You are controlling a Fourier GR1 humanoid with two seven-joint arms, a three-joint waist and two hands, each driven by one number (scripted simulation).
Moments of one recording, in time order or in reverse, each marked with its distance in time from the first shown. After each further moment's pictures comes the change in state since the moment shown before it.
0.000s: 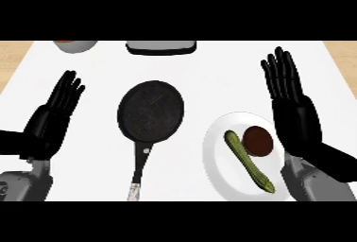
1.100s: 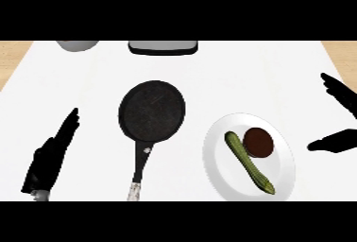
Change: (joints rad) left arm 0.195 0.055 -0.103 0.008 -0.256 0.112 0.136; right arm 0.034 -0.536 -0.091 0.333 0.077 0.350 0.398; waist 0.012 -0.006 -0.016
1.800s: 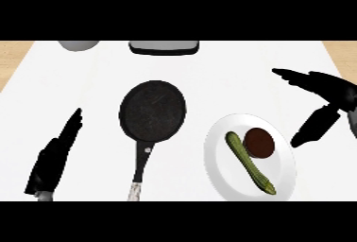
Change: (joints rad) left arm 0.010 -0.037 0.008 -0.034 -0.048 -0.012 0.031; right arm -0.287 0.051 0.142 -0.013 0.013 0.348 0.316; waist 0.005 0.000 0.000
